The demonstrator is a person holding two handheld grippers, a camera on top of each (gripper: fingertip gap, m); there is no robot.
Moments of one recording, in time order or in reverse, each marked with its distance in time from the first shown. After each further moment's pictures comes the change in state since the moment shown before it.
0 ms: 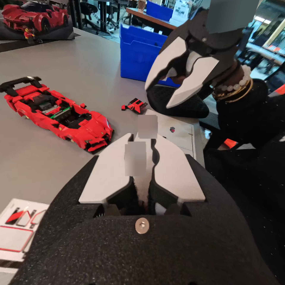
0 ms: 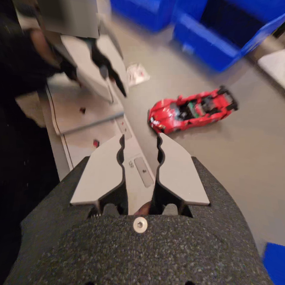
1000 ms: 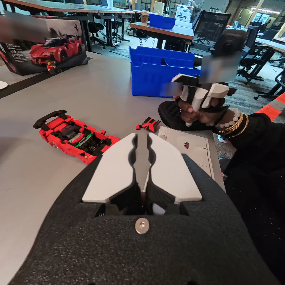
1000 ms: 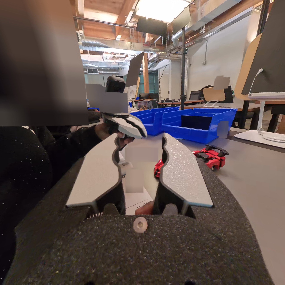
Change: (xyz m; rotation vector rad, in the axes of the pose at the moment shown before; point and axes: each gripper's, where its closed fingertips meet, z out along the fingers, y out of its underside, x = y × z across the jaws) left arm -0.024 -0.039 0.009 0.036 -0.039 0.099; right arm 0.007 -0.025 -0.050 0.829 -0.046 0.170
